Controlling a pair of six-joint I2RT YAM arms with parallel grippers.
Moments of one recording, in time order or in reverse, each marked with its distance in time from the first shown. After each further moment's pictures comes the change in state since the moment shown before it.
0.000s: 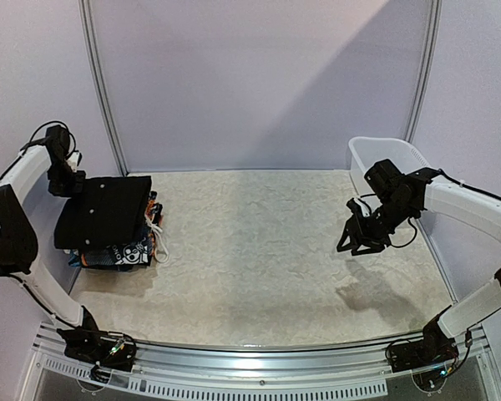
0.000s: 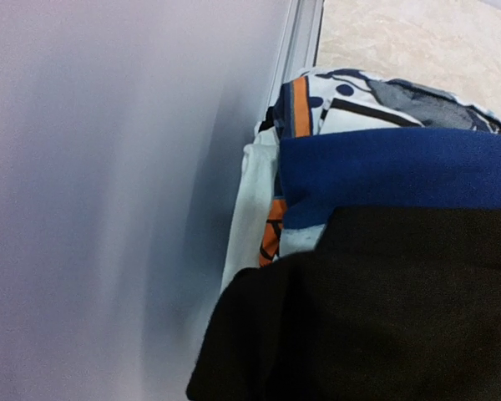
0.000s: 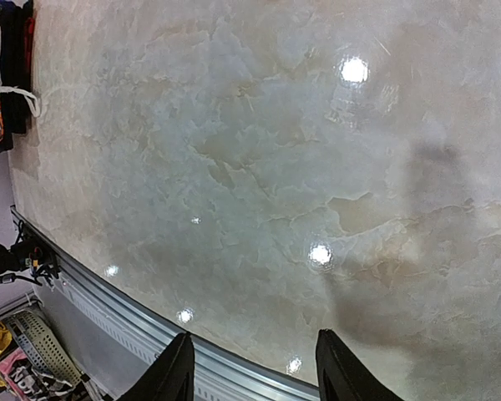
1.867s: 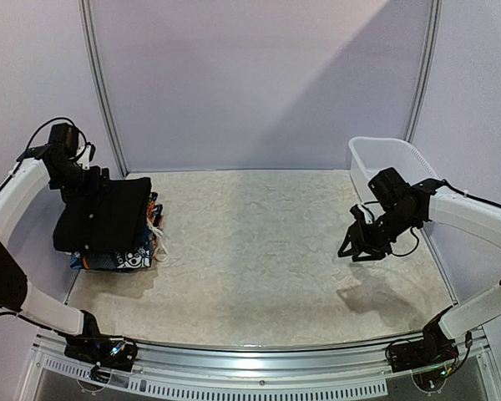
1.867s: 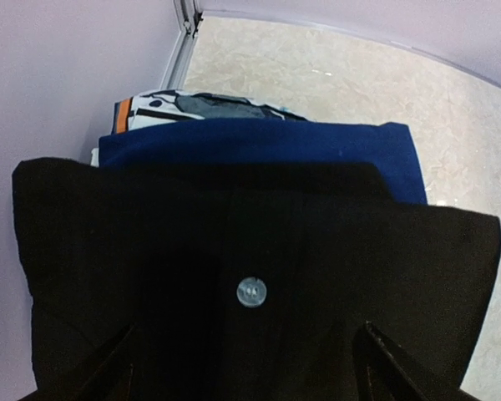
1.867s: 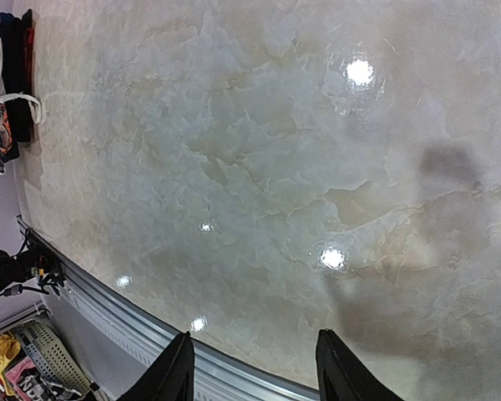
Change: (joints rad) left arm -0.196 -0.267 -0.179 0.050 0.161 -0.219; right arm 0.000 -0.063 -0.109 0.084 -0.008 0.059
